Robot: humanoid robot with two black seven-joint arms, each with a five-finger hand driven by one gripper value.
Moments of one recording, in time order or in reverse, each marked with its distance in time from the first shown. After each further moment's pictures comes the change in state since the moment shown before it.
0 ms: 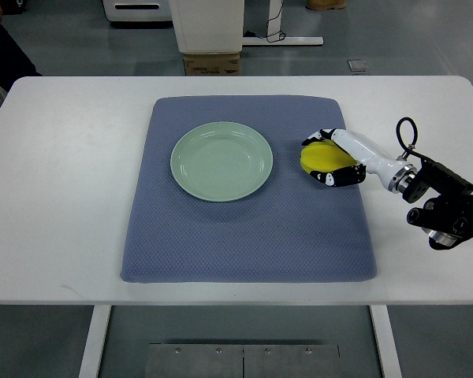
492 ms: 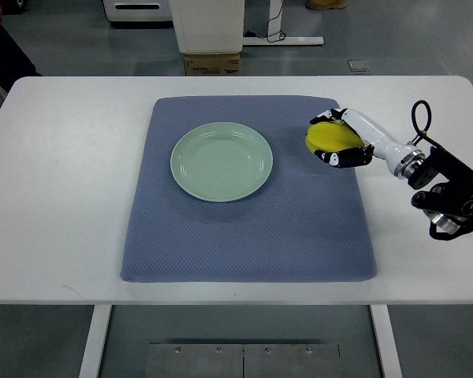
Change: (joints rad) left arm 0.000 0.000 -0.001 0.000 0.000 0.000 0.000; right arm 0.070 -0.046 0.020 0.059 0.123 0.046 0.000
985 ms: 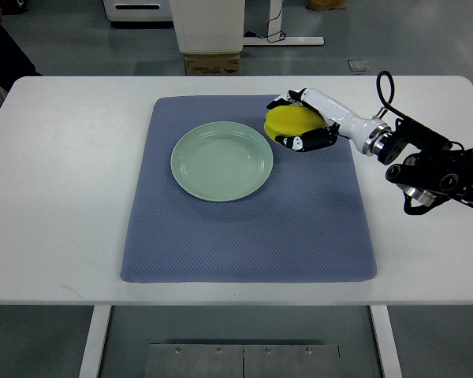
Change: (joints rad) left arm 0.000 0.000 0.000 0.000 0.000 0.000 0.000; right arm 0.112 0.122 0.009 -0.002 -0.001 0.117 0.000
